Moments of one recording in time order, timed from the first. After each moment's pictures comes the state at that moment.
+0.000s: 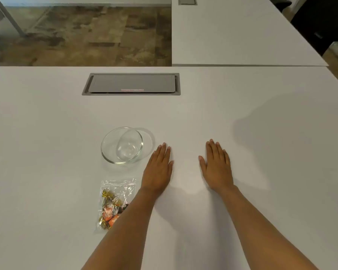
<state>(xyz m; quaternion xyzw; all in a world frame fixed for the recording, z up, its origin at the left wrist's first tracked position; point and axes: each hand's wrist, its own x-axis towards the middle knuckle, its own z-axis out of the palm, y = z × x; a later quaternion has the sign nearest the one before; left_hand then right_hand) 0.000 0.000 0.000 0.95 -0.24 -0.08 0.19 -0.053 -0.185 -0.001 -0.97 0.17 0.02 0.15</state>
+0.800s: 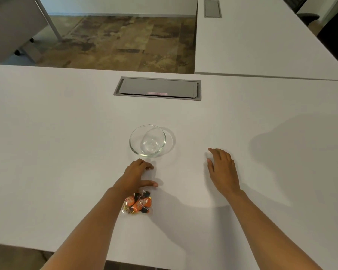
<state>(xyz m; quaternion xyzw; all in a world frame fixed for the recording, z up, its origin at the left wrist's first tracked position) -0.004 0.128 0.037 0.93 -0.17 -0.21 0.25 -0.062 -0.152 0.031 -0.97 0.11 -0.05 0.21</state>
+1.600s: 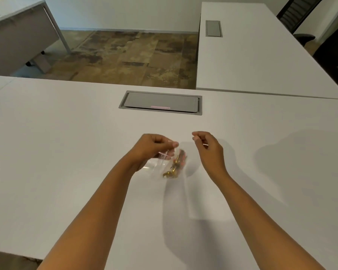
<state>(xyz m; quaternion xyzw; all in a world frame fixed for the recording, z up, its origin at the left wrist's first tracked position) 0.039 0.070 0.167 0.74 -0.05 -0.26 0.62 -0.006 -0.111 0.128 -0.80 0.13 -0.13 0.57</state>
